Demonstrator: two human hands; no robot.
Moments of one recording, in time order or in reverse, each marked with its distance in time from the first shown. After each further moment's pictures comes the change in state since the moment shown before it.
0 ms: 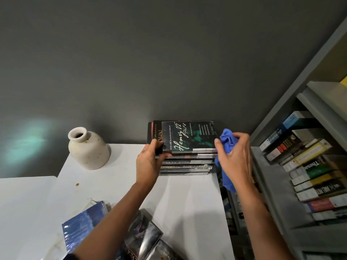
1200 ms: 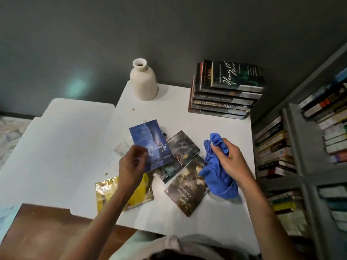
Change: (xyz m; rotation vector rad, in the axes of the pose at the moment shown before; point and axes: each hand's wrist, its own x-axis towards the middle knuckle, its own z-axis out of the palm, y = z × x) left_hand -0.252 -0.052 -0.178 -0.057 0.063 -0.404; right_hand -0.221 -0.020 -0.010 0.322 -0.714 0.068
